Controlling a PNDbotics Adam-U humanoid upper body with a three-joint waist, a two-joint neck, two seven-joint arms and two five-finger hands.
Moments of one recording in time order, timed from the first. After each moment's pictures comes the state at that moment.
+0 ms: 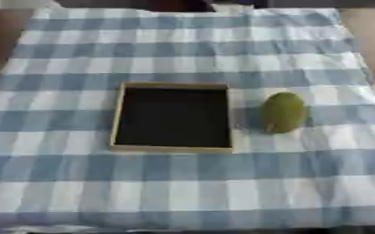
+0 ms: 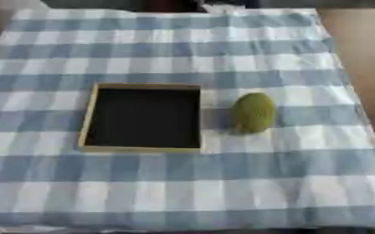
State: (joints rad) left arm -0.17 0.31 0.52 -1.98 0.00 -0.27 0.32; right arm -0.49 -0.59 -0.22 -1.76 0.07 -0.11 -0.08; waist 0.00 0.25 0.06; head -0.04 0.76
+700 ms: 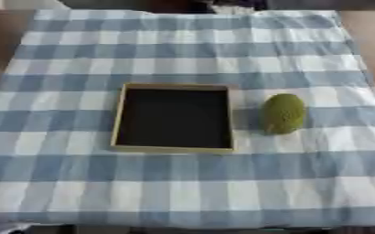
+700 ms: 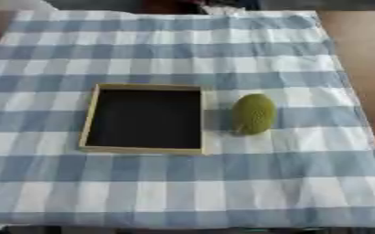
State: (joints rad) left arm -0.16 0.31 0.52 -1.98 0.00 -0.27 0.32; right arm -0.52 -0.66 -0.14 -1.75 0.19 -0.19 0.03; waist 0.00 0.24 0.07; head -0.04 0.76
